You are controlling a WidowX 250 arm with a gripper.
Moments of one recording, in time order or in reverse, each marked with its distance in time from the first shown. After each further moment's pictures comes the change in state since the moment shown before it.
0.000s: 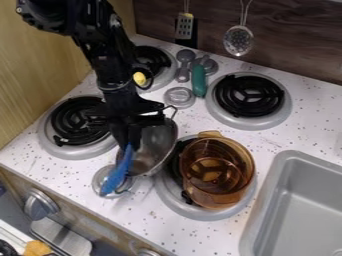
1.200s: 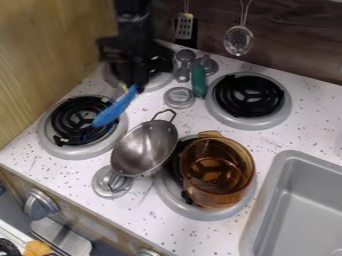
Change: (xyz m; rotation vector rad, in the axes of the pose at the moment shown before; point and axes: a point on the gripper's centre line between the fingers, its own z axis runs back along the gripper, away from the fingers) arm 0.066 -0.031 0.052 0.112 -0.069 -0.303
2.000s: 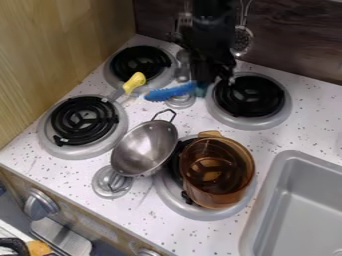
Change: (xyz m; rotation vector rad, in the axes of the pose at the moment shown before) arm 0.032 -0.079 -0.012 -0.020 -0.109 -0.648
